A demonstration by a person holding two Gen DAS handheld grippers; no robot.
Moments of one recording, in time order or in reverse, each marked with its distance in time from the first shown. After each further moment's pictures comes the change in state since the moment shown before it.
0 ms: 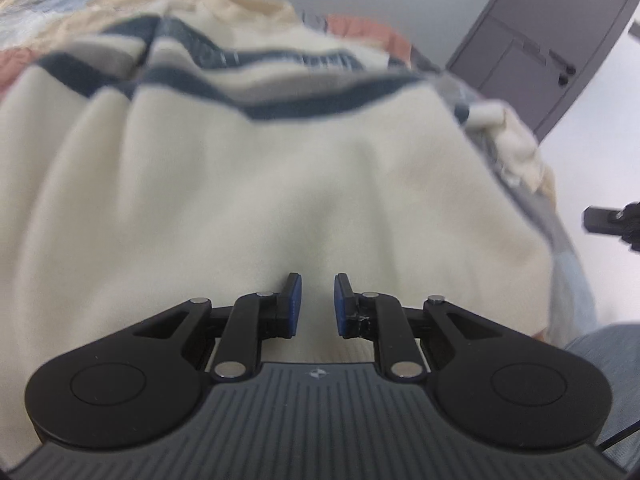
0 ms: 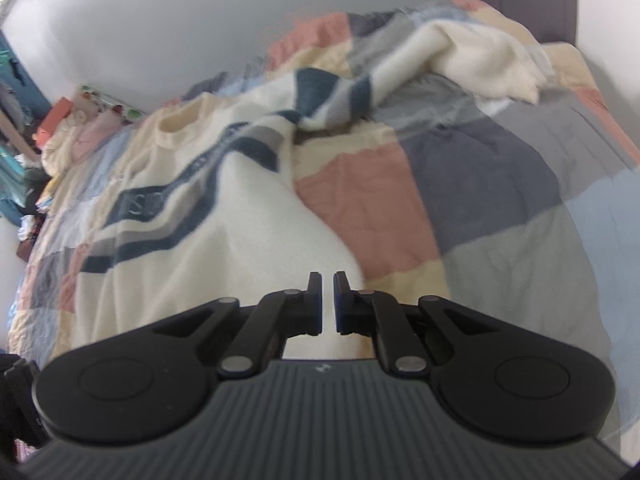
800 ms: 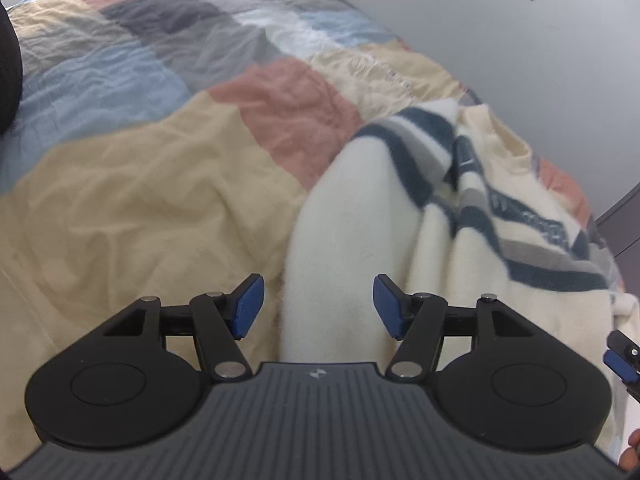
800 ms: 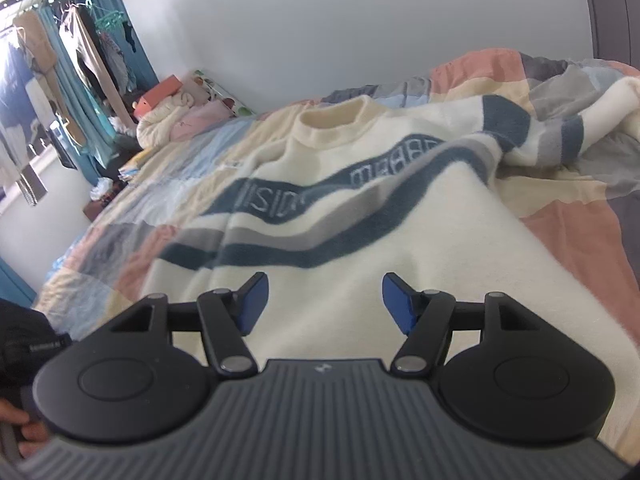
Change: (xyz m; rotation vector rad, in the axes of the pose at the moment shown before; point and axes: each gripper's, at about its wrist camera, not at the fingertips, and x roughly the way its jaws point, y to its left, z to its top) left arm -0.093 0.159 0.017 -0.464 -0.140 0.407; right arm 0.104 0.118 -0.023 -0.227 -0.099 0.218
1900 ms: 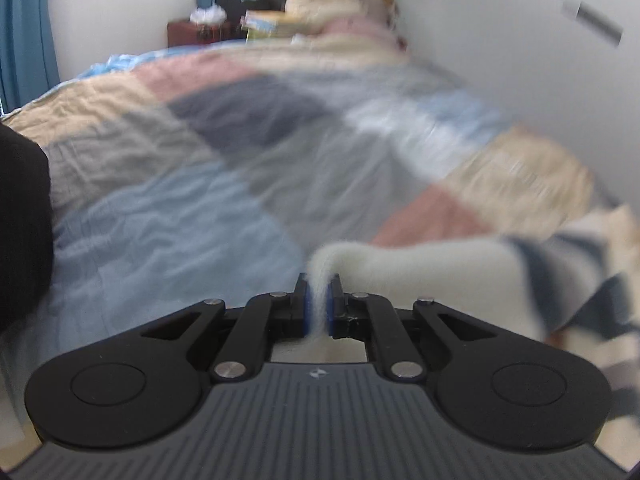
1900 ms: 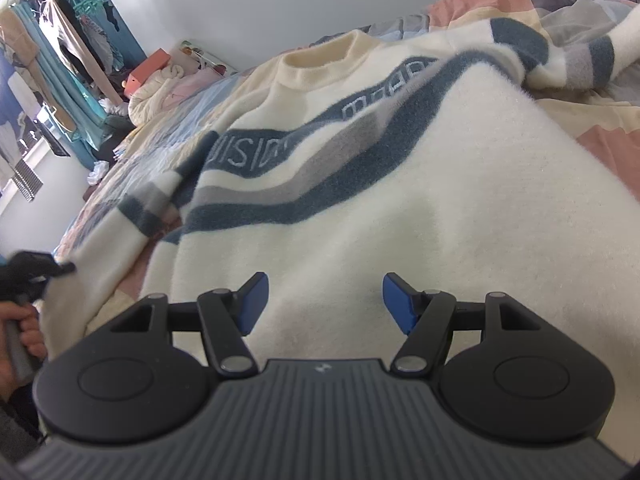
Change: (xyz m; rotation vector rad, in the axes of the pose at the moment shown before) left arm 0.078 0.072 0.127 0.001 -0.196 0.306; right arm 0.063 -0.006 -0.021 0.066 0.118 0.028
